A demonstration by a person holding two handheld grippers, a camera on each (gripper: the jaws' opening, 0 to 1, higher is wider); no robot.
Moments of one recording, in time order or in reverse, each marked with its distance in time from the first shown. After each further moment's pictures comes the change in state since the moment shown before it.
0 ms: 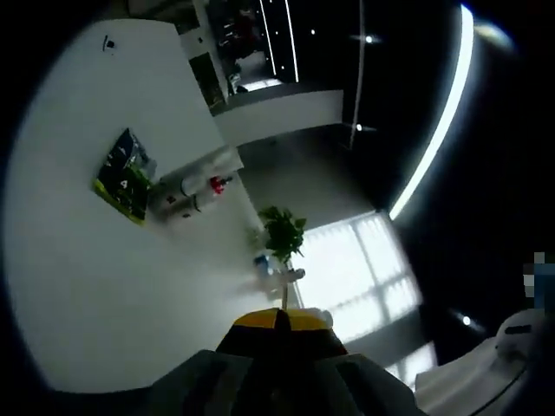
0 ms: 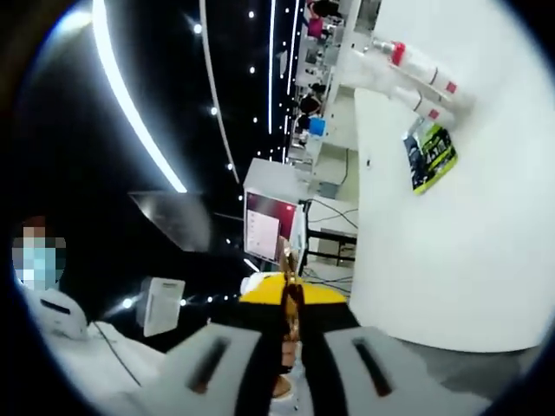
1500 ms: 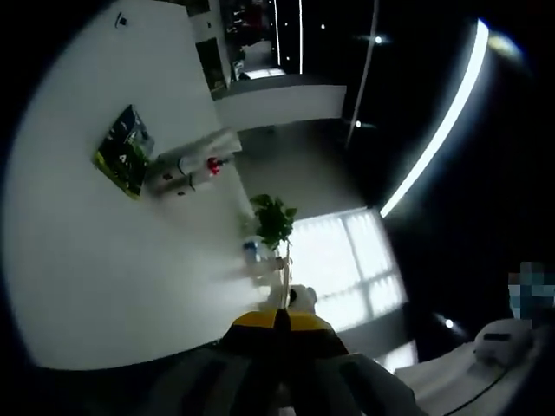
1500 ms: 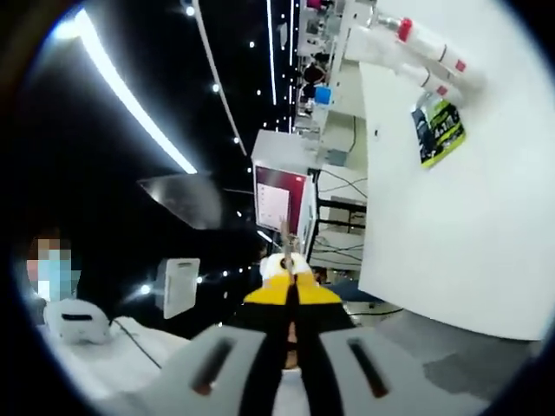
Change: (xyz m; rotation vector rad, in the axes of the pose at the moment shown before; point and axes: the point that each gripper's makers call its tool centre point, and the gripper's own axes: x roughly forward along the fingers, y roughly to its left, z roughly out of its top) left arm -0.012 -0.009 -0.016 -0.061 0.076 -0.057; right arm -0.014 0.007 -0.010 0.081 0.189 0.039
